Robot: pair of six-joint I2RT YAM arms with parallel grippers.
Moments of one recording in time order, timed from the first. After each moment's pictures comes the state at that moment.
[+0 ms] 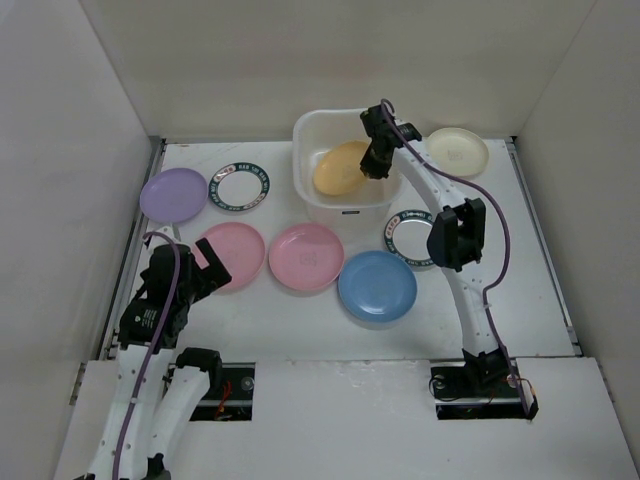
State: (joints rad) left arm -0.14 0.58 0.80 -0.97 -0.22 -0.55; right arm 0.40 2.45 2.47 -1.02 0.26 0.84
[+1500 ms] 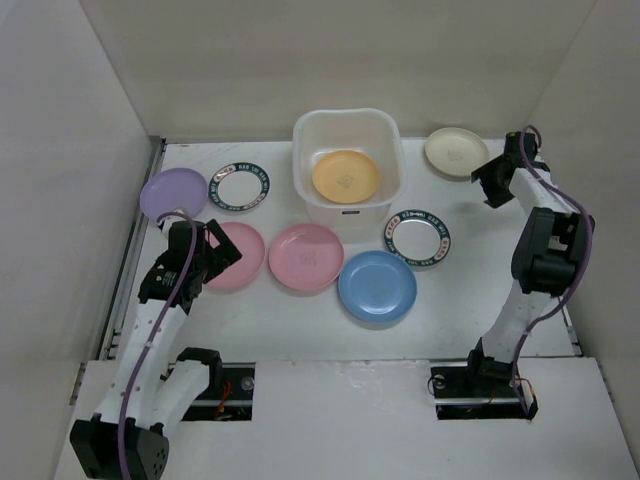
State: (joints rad) left arm -0.14 0.80 0.76 -0.75 -0.19 -0.67; right arm -0.20 1.91 1.51 -0.52 0.11 0.85
